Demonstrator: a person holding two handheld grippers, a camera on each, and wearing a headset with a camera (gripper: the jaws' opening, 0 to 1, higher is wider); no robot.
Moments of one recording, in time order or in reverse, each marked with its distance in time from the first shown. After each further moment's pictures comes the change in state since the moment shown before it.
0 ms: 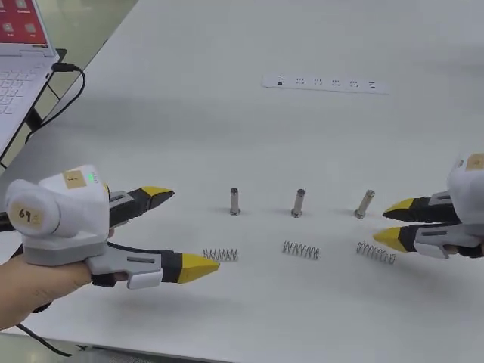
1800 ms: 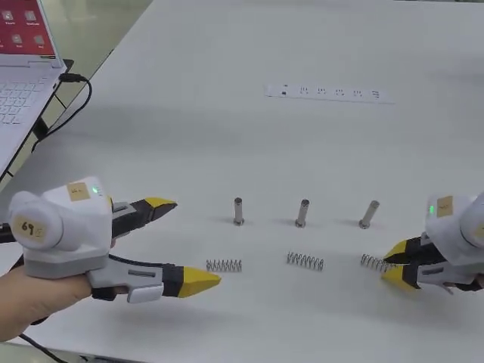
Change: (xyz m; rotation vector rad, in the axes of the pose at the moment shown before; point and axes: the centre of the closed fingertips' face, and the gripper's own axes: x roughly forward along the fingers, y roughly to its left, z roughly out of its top) left arm -0.005 0.003 -0.003 0.012 0.019 -0.004; right arm 0.015 0.022 -0.036 -0.145 0.184 0.094
